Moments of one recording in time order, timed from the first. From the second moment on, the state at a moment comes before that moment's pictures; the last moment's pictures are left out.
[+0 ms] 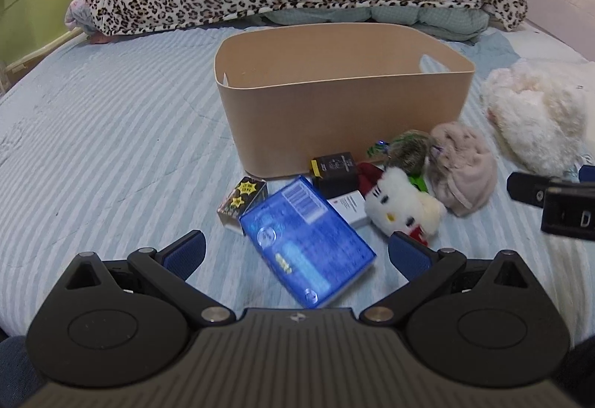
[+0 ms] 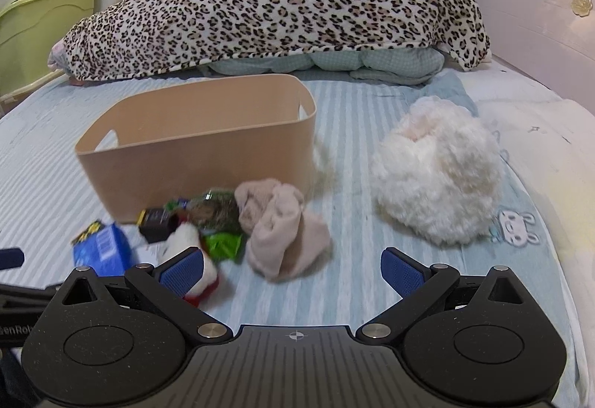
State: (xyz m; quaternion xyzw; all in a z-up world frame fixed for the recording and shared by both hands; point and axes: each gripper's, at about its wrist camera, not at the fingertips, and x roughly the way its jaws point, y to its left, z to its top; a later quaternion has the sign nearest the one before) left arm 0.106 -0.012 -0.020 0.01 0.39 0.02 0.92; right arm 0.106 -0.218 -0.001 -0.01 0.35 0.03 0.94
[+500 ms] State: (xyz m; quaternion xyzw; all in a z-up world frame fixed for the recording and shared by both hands) left arm 0.170 -0.009 -0.056 -0.02 0.44 0.06 0.89; right arm 0.188 -0.217 -0.037 -0.03 0.38 0.03 0.92
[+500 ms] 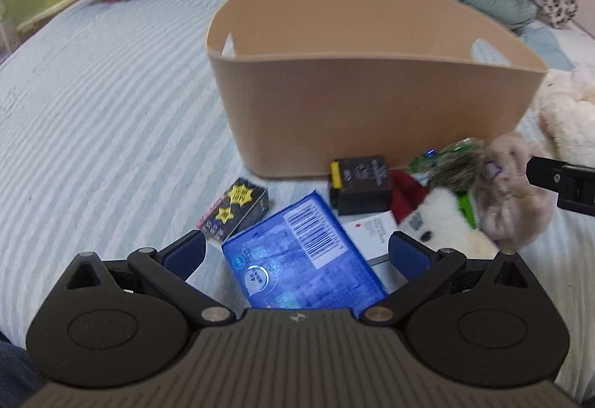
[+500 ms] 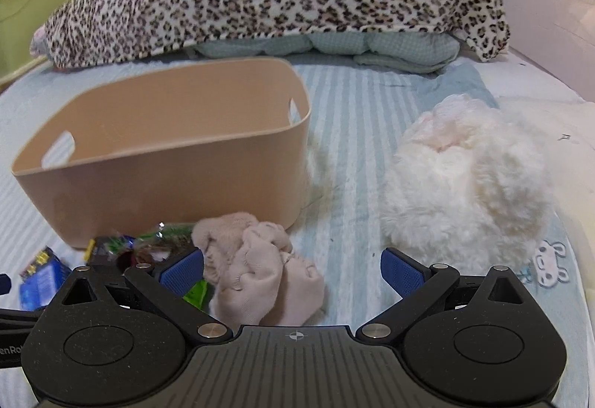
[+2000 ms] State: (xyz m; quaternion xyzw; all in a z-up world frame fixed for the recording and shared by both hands) left arm 0.132 0.016 0.031 -0.02 0.33 0.01 0.94; right arm 0.140 -0.232 0.016 0.06 0.28 0.09 0.95
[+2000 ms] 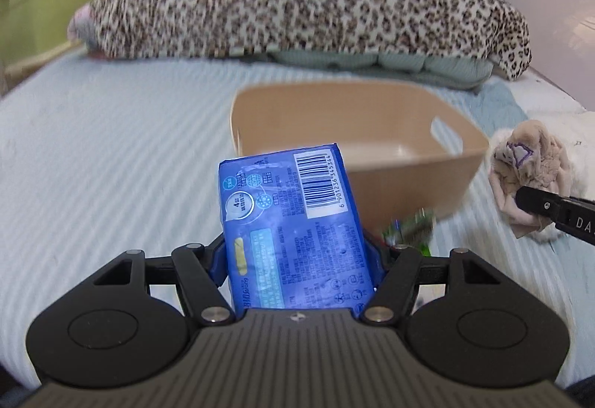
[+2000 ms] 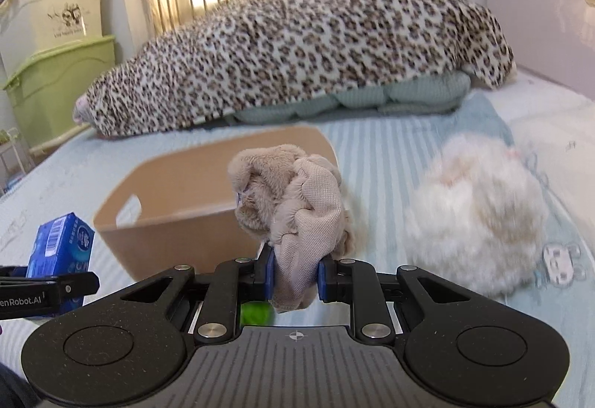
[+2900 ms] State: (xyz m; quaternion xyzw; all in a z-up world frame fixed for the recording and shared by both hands) left arm 0.290 0.002 -0.004 0.09 0.36 0.01 0.93; right arm 0.259 -0.154 0.013 0.01 0.30 0.12 0.95
